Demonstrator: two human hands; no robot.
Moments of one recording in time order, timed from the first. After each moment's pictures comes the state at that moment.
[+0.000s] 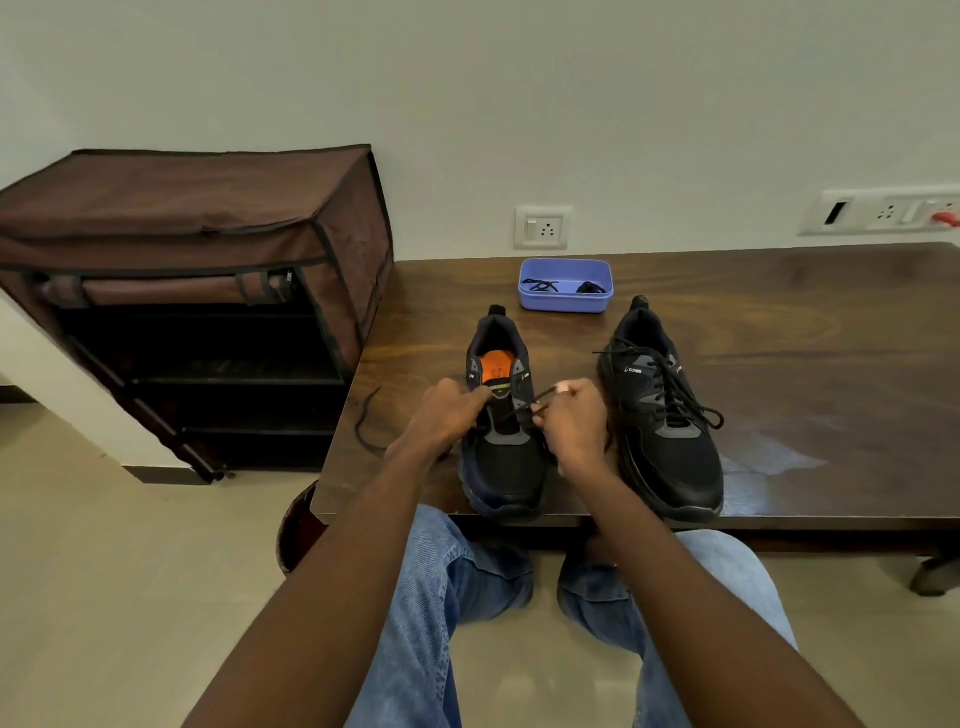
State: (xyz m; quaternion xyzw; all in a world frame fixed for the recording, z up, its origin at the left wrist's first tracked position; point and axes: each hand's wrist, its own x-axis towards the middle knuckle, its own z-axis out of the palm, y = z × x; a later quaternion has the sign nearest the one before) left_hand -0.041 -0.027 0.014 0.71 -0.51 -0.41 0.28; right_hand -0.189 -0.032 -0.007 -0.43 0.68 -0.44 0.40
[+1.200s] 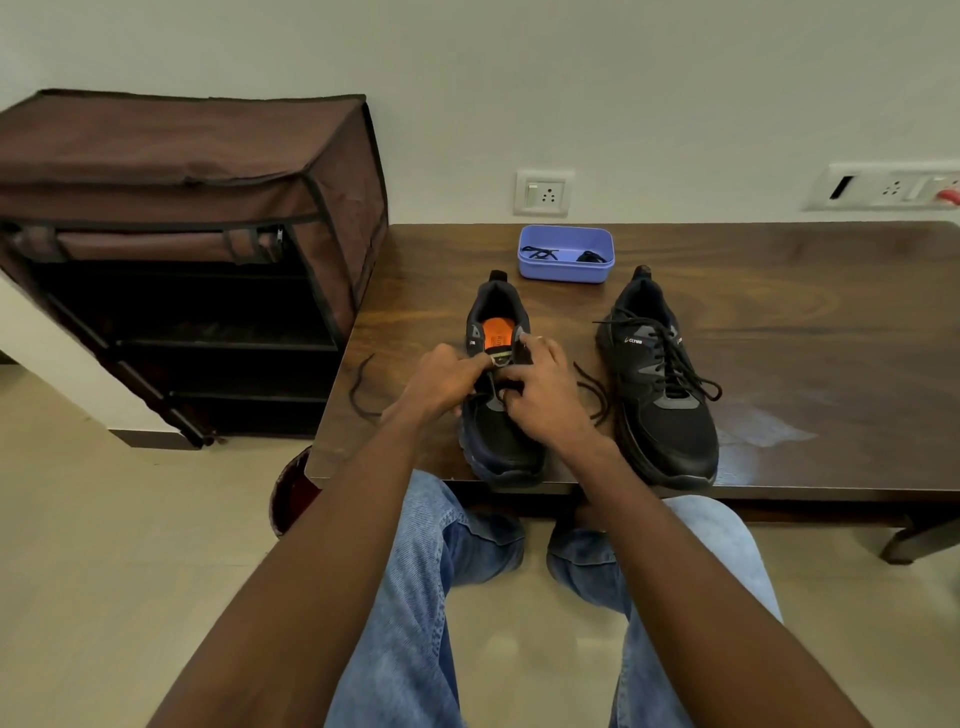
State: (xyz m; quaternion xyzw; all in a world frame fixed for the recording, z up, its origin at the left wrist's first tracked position) left_hand -0.036 -0.026 0.009 0.69 -0.53 -0.40 0.29; right_hand -0.190 -0.030 -0.015 -0.80 0.54 -0.19 0.15
